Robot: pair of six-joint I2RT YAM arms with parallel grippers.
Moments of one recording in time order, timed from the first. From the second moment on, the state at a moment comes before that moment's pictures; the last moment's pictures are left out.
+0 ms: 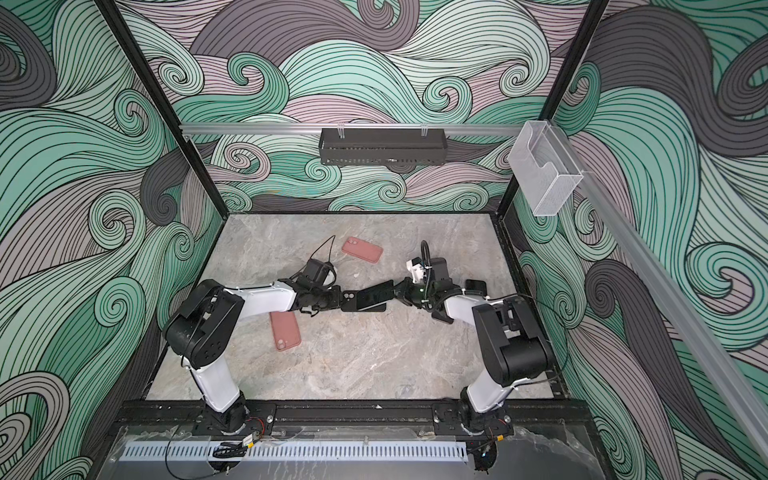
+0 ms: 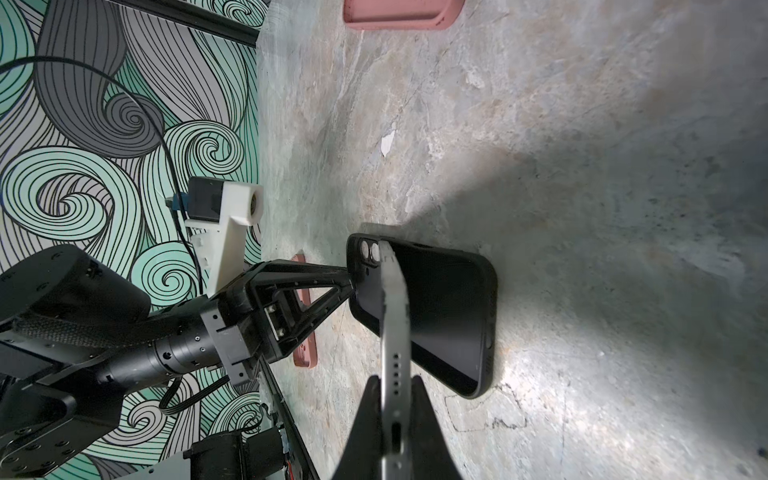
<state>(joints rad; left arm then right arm) -0.54 1.81 0.93 -0.11 0.24 -0.59 0.27 1.64 0.71 0.15 -0.71 0.67</state>
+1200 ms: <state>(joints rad) -0.49 1.81 0.93 -0.09 0.33 -0.58 0.34 1.79 0.81 0.22 -0.78 0.69</state>
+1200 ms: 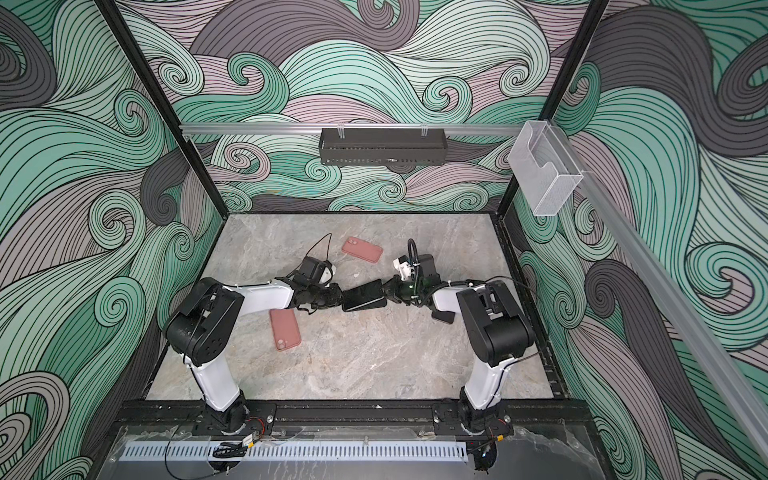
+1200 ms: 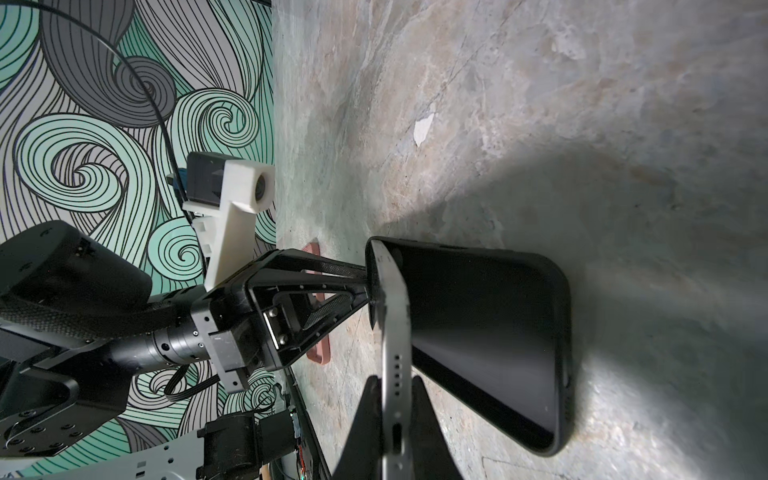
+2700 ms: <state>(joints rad) -0.48 1.85 1.00 -0.14 0.32 -0.57 0.49 1.77 1.12 -0.53 -0.30 0.37</state>
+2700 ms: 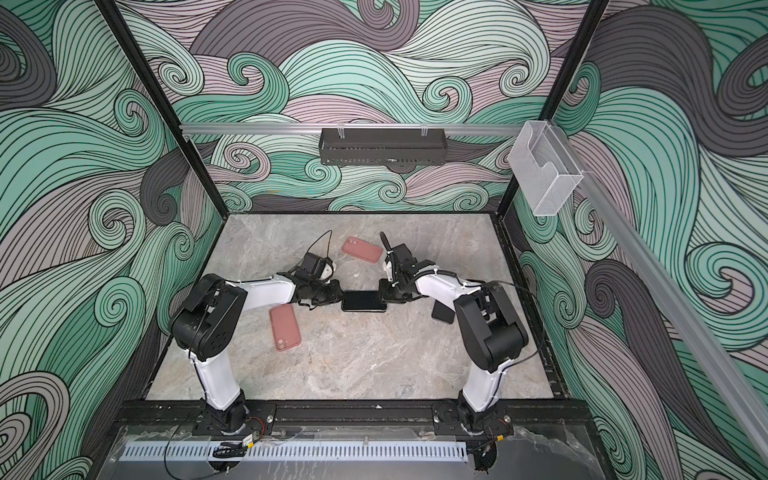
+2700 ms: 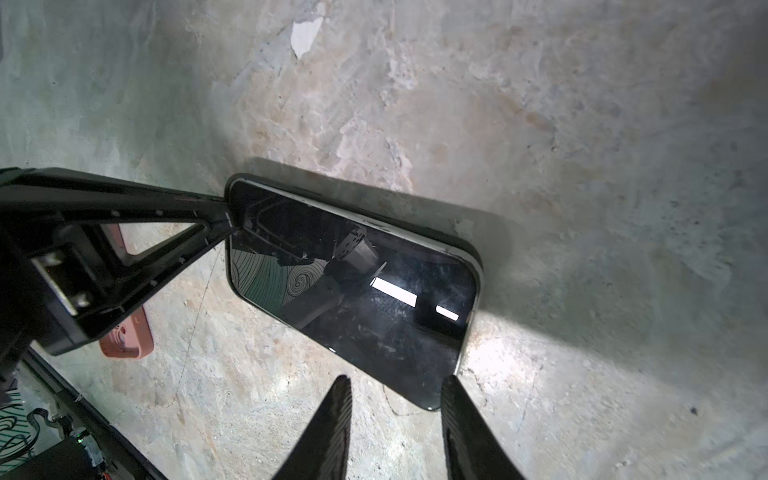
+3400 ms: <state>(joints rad) -0.48 1.85 0.98 -0.15 0.38 -0.57 0.51 1.81 1.12 -0.55 -0.22 0.37</state>
